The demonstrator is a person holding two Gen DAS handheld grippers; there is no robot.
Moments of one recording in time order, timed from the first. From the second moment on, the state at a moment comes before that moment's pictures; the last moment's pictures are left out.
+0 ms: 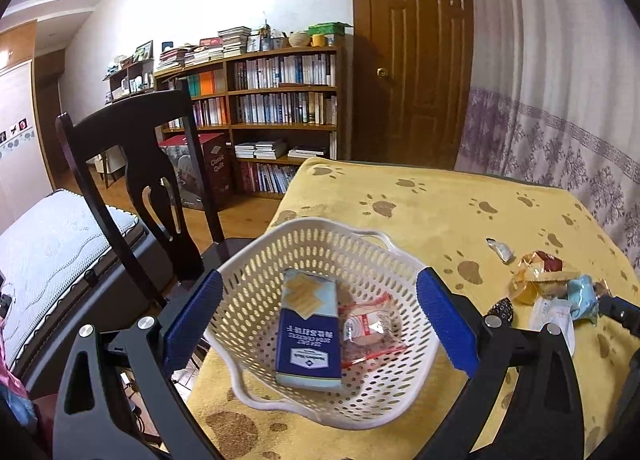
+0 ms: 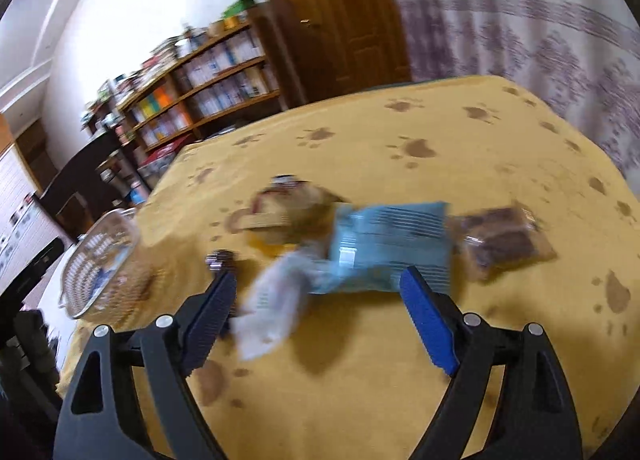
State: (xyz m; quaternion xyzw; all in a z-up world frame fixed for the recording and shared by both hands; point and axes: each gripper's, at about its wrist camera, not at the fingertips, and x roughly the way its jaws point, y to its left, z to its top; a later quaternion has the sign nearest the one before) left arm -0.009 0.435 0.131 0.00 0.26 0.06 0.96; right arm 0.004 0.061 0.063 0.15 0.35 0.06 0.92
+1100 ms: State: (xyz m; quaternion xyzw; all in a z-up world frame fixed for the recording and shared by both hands) left arm -0.002 0.399 0.114 0.04 0.29 0.04 0.96; right arm 0.077 0.045 0.011 0.12 0.42 -0.01 0.90
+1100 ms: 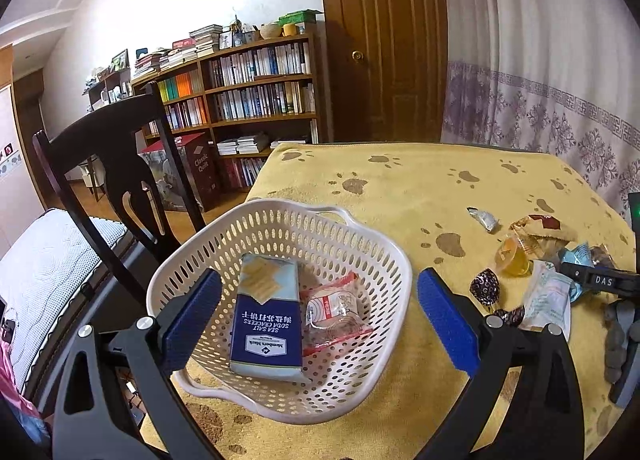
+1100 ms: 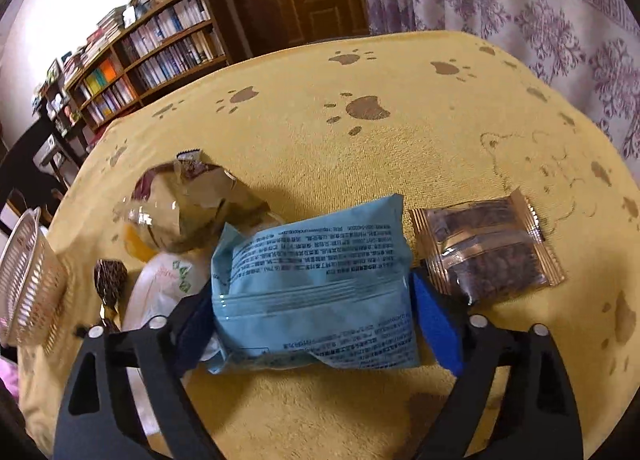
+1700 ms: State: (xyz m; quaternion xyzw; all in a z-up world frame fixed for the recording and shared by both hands) left arm -0.001 0.341 0.101 0.09 0.30 -0.01 0.95; right arm 0.015 -0.001 0.023 0.13 0.38 -0.02 0.92
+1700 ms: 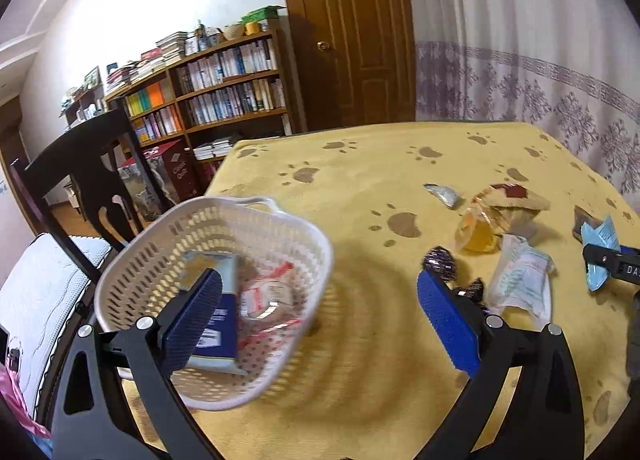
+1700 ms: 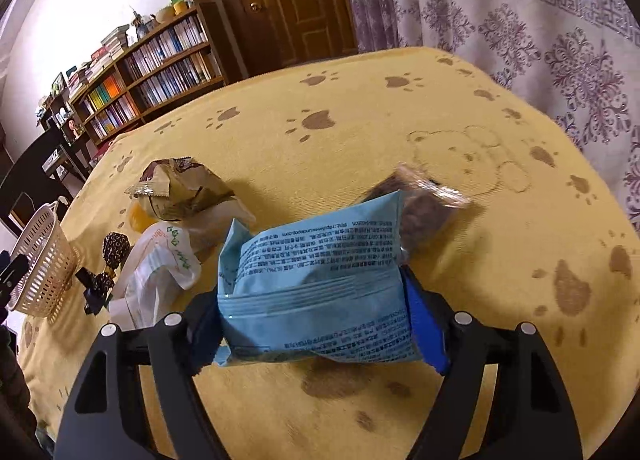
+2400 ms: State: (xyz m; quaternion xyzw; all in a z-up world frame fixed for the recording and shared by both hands) left arm 0.066 0.261 0.047 0.06 0.39 -0.08 0.92; right arm -0.007 0.006 0.018 0.07 0.37 0.03 0.93
